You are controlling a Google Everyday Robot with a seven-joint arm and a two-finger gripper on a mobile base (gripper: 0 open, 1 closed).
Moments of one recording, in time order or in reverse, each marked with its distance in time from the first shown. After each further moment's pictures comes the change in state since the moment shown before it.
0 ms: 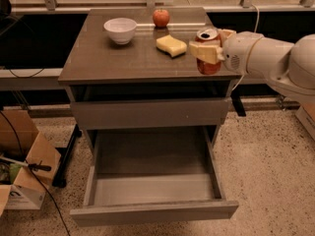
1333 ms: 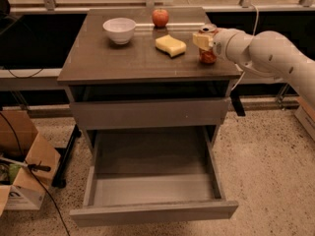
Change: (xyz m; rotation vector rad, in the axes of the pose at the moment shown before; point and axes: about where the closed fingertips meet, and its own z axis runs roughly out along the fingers) arm 0.069 -0.137 0.095 0.263 0.064 0.126
